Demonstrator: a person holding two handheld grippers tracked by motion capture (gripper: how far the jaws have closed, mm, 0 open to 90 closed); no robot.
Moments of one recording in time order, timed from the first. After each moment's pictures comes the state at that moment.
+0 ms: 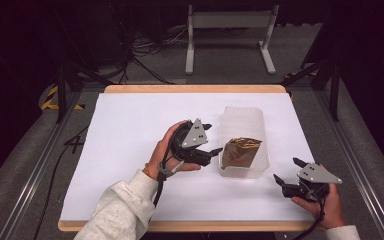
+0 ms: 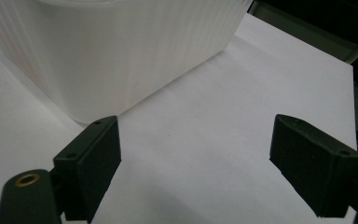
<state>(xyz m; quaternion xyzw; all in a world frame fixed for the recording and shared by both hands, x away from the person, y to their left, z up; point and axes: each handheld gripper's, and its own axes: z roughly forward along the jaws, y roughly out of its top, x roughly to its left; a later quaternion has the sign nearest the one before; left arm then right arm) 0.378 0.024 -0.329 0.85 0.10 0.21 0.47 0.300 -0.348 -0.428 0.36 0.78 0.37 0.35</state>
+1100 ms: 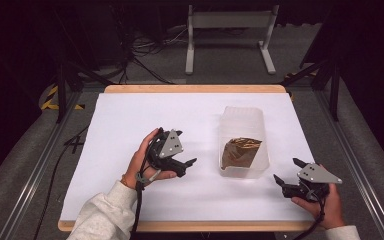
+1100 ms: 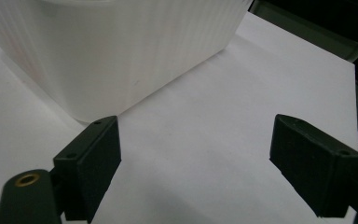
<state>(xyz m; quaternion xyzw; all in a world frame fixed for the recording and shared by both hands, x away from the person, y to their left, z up) 0.375 0.081 -0.367 0.87 0.14 0.23 0.42 0.300 -0.349 -0.428 0.36 0.78 0.37 0.34</state>
